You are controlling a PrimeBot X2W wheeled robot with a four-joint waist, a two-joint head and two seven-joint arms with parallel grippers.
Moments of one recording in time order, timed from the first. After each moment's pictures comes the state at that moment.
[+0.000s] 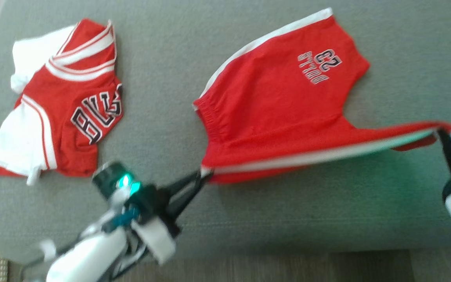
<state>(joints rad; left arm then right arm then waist) -0.36 0.50 -0.90 0.10 -0.30 -0.12 -0.26 -0.03 -0.05 -0.37 -0.24 0.59 0.13 0.53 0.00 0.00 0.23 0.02</state>
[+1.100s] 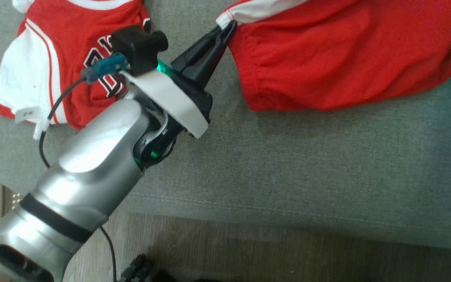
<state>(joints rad) -0.89 0.27 -0.93 0.36 -0.85 -0.13 -0.26 -1.00 -0.20 -0.28 0.36 0.28 0.13 0.73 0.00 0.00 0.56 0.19</state>
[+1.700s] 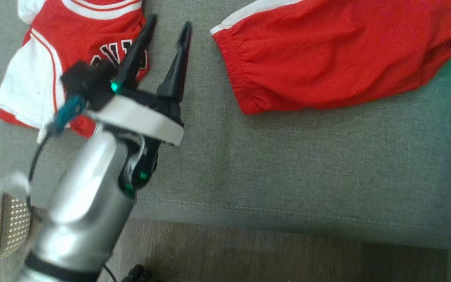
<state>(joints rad) -0.60 0.18 -0.53 0.21 -0.55 0.01 -0.26 -0.73 -0.28 -0.27 0.22 0.46 0.13 0.46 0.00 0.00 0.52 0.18</state>
